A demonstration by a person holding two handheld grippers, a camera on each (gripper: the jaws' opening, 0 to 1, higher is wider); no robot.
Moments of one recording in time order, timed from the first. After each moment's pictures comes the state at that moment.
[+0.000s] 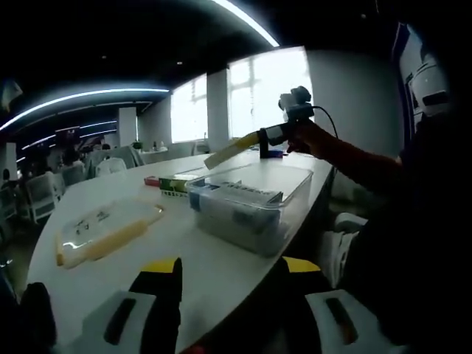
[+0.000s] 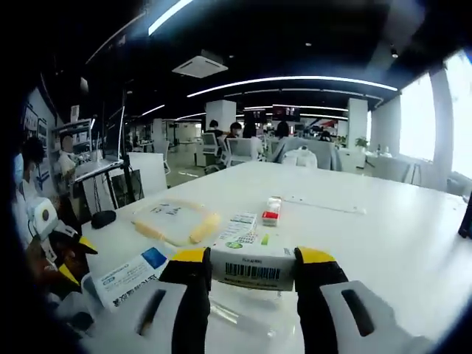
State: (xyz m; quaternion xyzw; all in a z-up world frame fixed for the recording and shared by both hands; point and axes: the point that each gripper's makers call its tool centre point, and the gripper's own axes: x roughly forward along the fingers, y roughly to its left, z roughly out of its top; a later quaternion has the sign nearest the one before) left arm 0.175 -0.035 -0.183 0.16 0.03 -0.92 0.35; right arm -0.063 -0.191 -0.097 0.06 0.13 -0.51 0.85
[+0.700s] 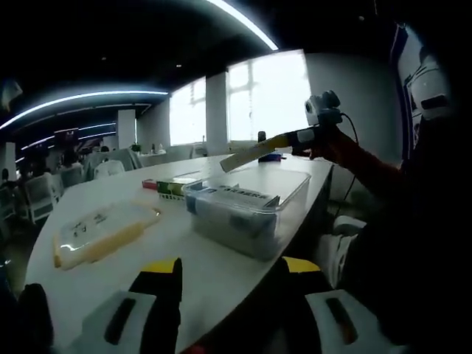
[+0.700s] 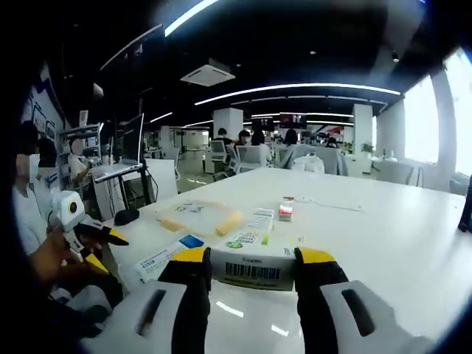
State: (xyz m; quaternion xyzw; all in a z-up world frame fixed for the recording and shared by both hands) left arm 0.173 -0.034 -0.182 0.15 0.03 -0.92 0.35; right arm -0.057 -0.121 -0.094 0.05 0.11 -0.49 0.86
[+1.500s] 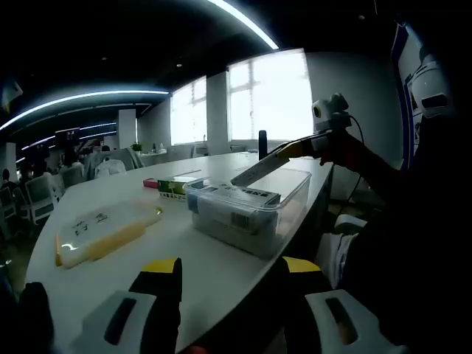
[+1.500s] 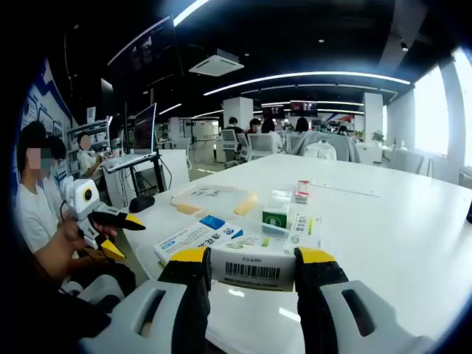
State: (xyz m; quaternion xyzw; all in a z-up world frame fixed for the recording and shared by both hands) left arm 0.175 -0.034 -0.183 0.15 0.03 -0.92 0.35; right arm -0.042 -0.097 -0.120 0.08 0.13 -0.46 0.87
